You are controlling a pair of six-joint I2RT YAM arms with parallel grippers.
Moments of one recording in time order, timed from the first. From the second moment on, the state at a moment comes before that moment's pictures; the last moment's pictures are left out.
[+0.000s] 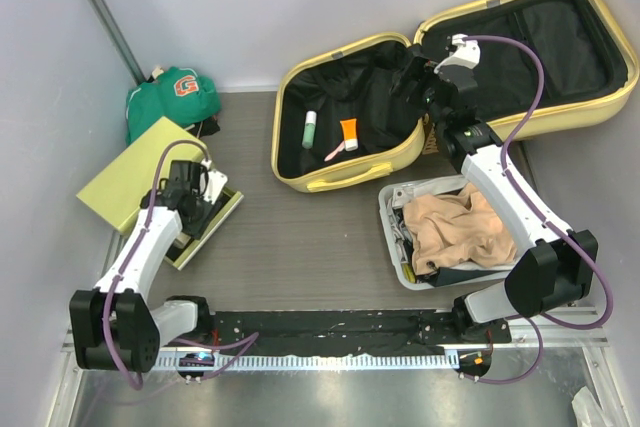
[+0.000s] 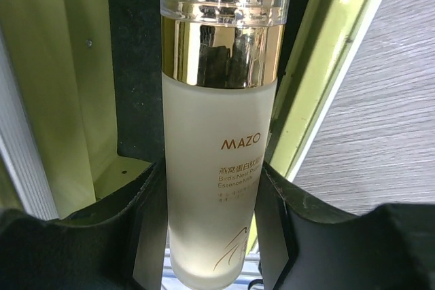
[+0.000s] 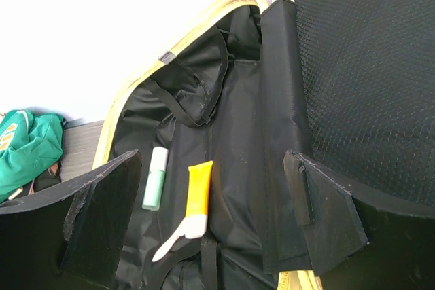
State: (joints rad) left arm -0.05 1.14 0.80 -0.80 -0.18 0.46; right arm 0.30 1.43 1.33 -0.05 0.24 0.40
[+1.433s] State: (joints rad) left arm -0.38 2.35 2.11 -0.70 0.10 -0.24; right arm 0.30 1.55 1.49 -0.05 0.32 0.34
